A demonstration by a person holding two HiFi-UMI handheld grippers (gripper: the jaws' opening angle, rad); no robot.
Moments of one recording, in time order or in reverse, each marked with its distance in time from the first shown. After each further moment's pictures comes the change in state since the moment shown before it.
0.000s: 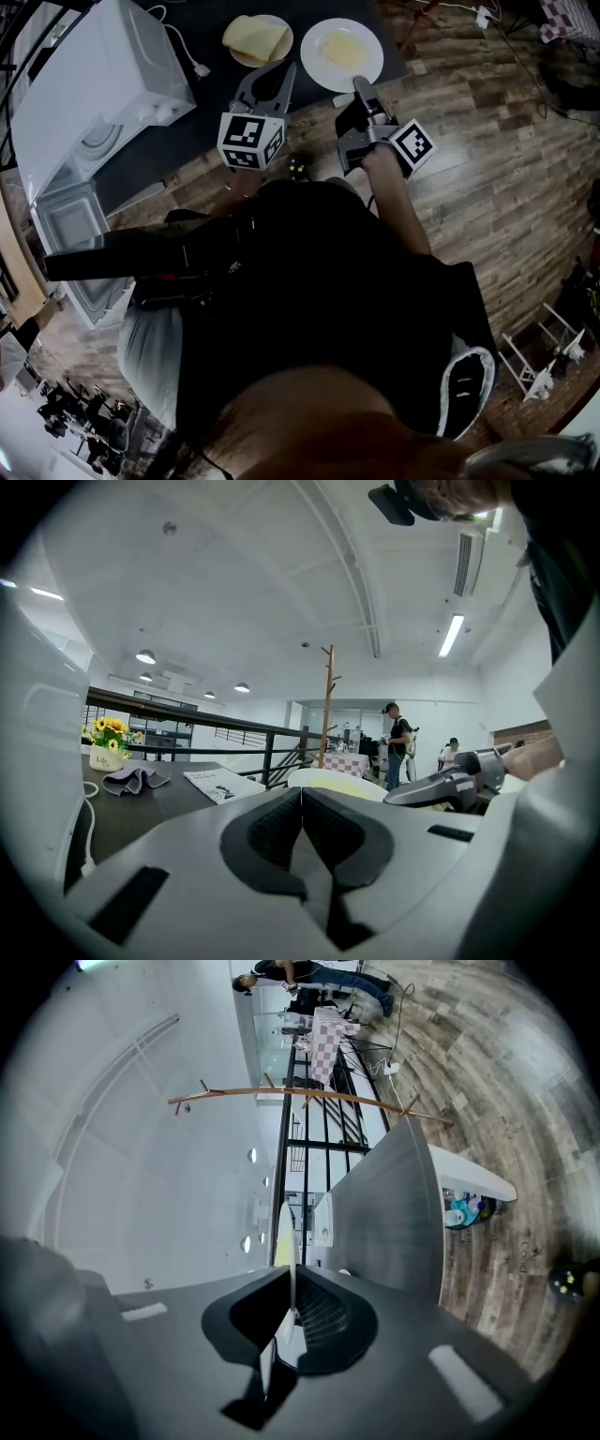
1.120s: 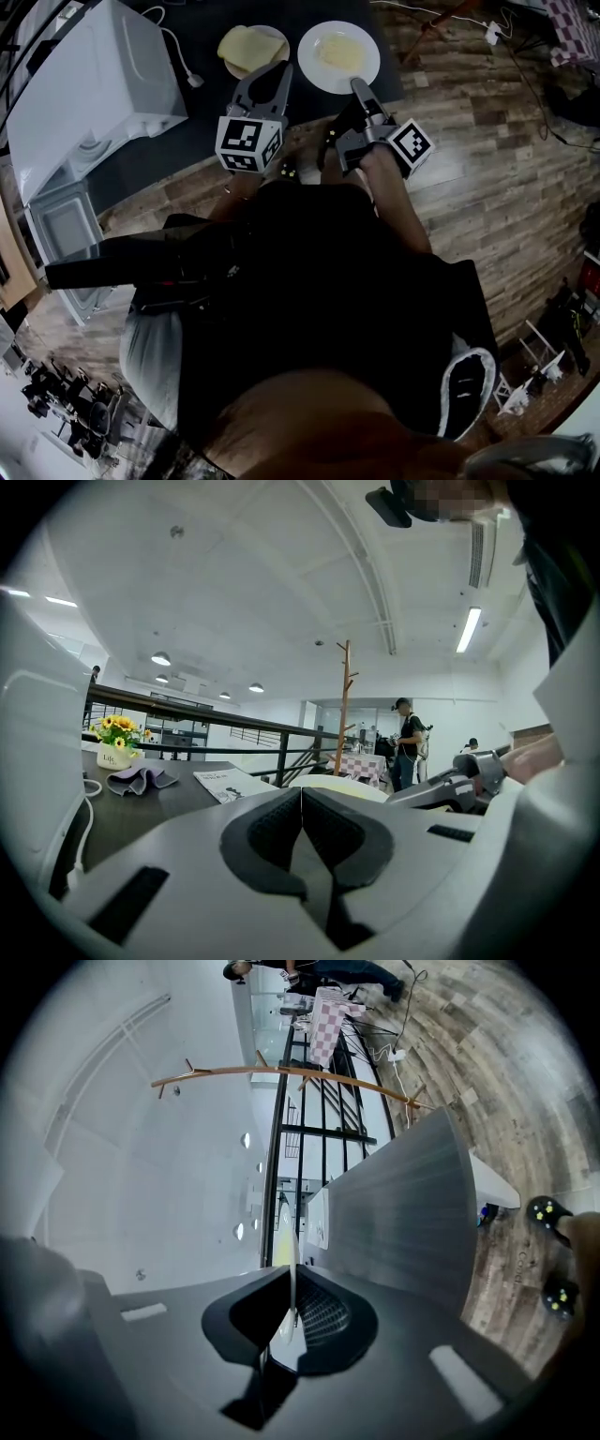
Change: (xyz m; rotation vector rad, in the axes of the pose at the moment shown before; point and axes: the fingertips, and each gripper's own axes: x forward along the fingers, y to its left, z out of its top) left arm 0.028 0.014 0.010 -0.026 -0.007 0.100; right arm 0.038 -0.001 0.024 -0.011 0.102 -0.049
